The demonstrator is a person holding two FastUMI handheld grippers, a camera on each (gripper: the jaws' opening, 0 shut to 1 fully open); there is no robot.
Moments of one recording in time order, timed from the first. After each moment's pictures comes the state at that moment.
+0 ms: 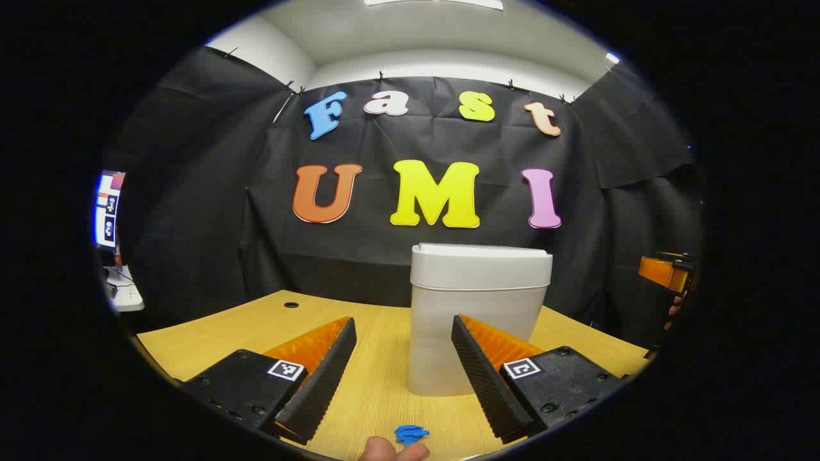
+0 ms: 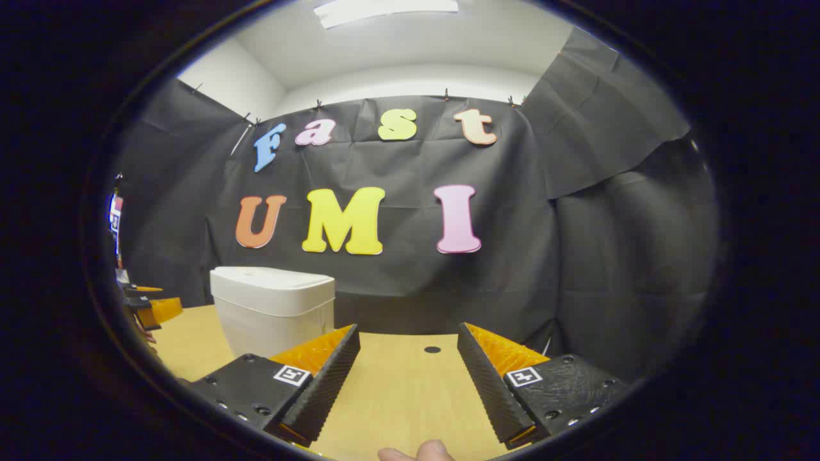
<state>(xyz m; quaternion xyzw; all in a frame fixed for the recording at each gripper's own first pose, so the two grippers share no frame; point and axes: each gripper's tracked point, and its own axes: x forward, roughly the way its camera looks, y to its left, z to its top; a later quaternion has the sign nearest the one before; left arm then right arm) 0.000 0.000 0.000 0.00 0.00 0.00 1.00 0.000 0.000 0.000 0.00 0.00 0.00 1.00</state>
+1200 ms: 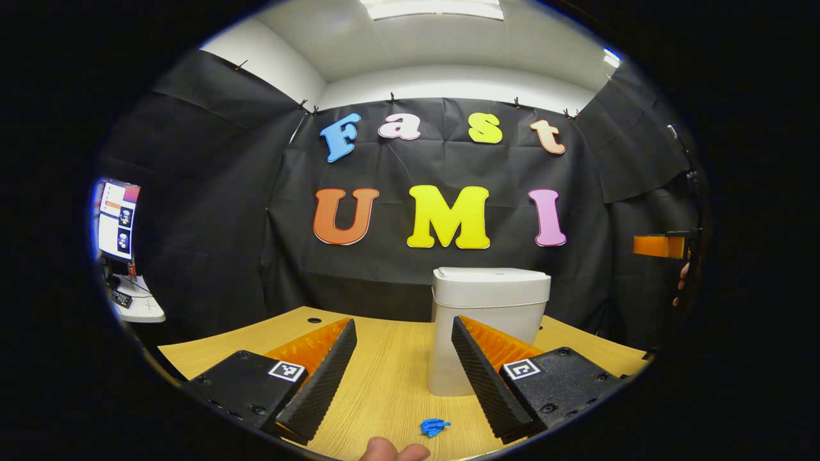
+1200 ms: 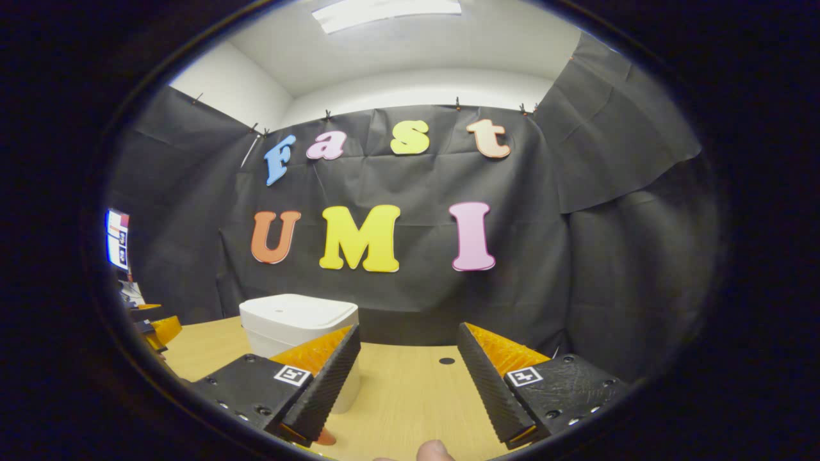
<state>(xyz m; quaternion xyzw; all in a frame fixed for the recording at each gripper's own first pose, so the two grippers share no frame) -0.046 0.030 0.038 0.02 -0.04 0.02 1.00 -0.020 0.020 0.082 -0.01 -0.02 0.02 1.00</state>
